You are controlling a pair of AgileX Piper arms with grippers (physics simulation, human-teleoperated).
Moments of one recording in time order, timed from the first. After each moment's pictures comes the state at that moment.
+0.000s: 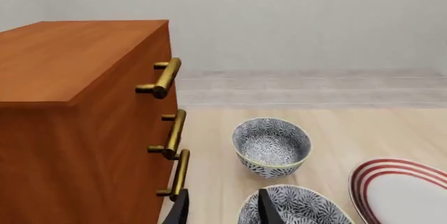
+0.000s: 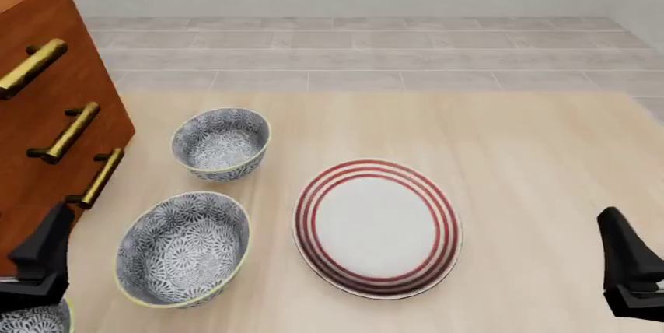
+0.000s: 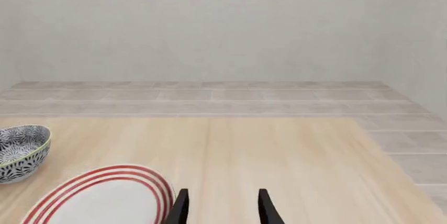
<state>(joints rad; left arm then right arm) 0.01 0.12 0.00 -0.08 0.01 0.00 0.00 0.00 0.00 0.00</state>
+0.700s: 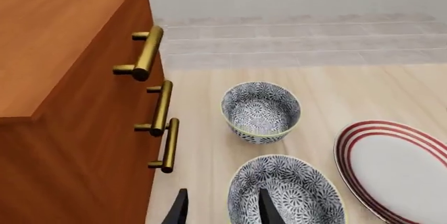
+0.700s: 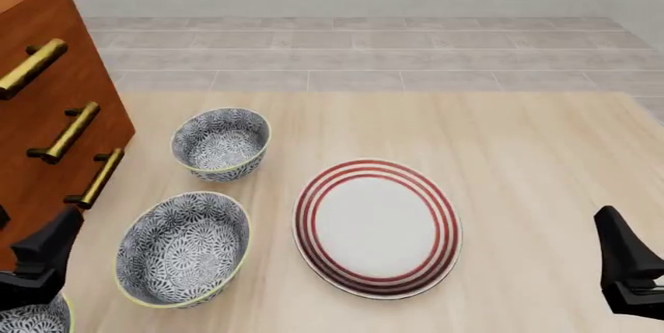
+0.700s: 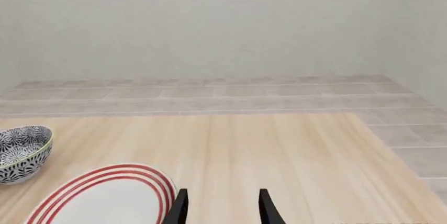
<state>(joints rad) -0.04 0.18 -0.18 0.27 0.01 0.00 0.03 0.00 -0.02 0.02</state>
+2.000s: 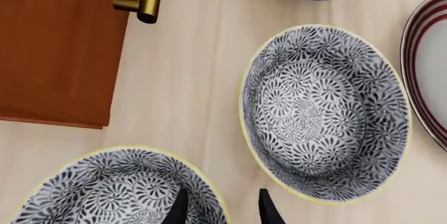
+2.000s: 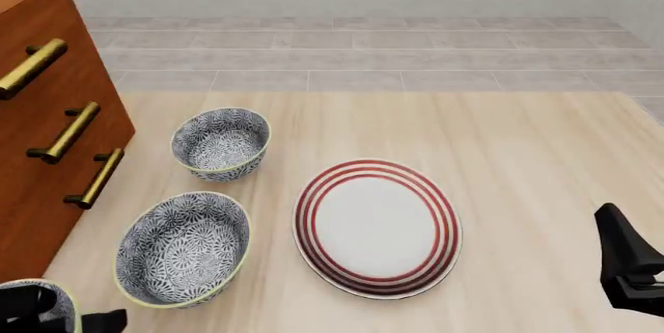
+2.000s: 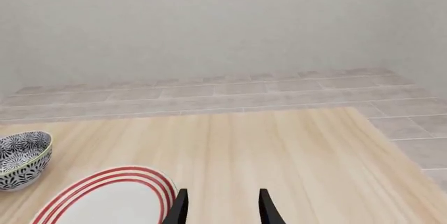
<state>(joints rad) -0.05 0.44 -0.02 0.49 -0.19 -0.01 0.06 0.00 -0.04 0.06</state>
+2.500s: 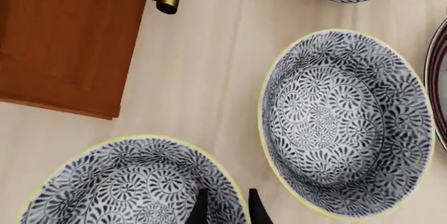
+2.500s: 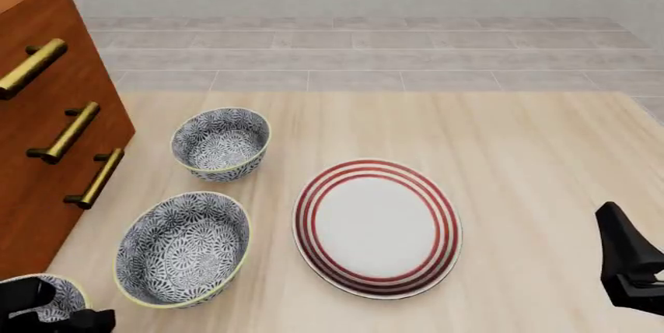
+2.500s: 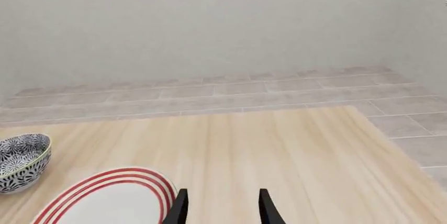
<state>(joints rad) 0.03 0.54 -0.03 0.45 -0.15 -0.02 0.07 0.00 -0.05 0.06</state>
